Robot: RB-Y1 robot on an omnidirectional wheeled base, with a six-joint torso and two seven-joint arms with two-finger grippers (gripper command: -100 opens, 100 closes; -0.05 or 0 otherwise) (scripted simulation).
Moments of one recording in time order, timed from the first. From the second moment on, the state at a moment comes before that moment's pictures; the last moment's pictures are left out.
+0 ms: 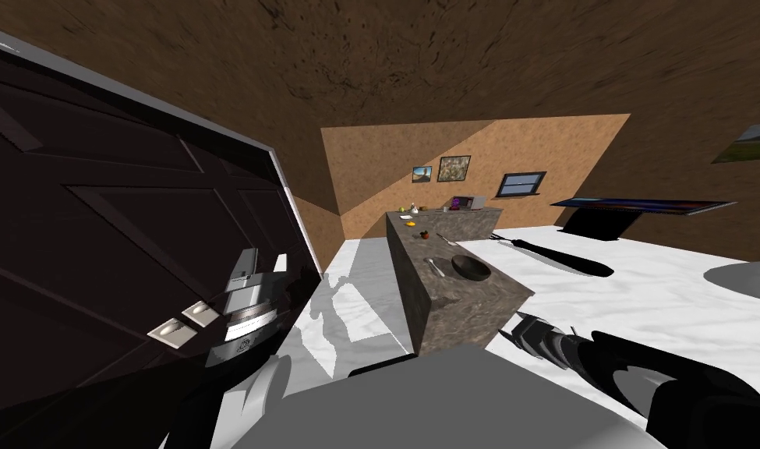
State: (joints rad) left arm 0.50 0.04 0.06 -2.38 0.10 -0.44 -0.05; right arm 0.97 -0.52 -0.56 -2.22 -0.88 0.78 -0.88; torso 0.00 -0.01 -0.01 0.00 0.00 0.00
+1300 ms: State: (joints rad) left arm 0.50 0.04 0.06 -2.38 0.10 -0.44 -0.05; right arm 1.00 -0.66 -0.62 -2.09 -1.10 1.14 -1.07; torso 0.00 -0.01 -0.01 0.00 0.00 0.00
